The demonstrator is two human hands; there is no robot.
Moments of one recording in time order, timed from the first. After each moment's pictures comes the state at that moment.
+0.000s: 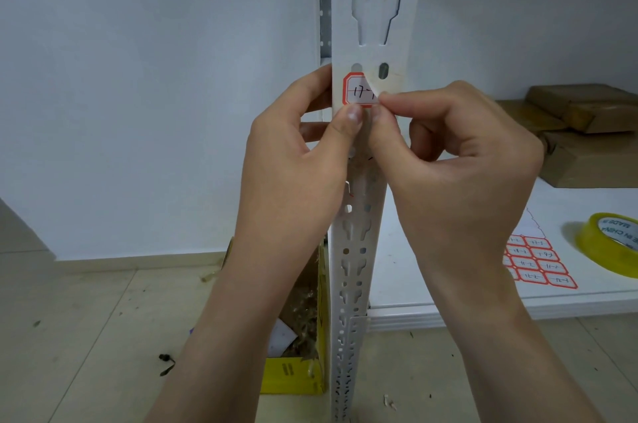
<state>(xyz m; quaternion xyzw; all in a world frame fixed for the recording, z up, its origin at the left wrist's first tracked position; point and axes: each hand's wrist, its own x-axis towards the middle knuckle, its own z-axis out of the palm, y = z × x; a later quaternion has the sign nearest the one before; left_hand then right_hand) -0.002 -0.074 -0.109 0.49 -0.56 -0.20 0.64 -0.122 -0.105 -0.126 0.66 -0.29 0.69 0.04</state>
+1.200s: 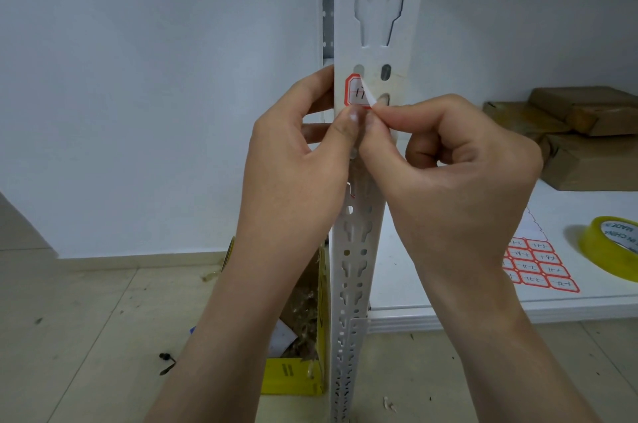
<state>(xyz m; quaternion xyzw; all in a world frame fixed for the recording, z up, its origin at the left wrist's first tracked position) -0.003 -0.074 -0.109 0.47 -0.56 -0.21 0.65 -0.119 -0.103 -0.129 0.66 -0.28 0.69 0.03</state>
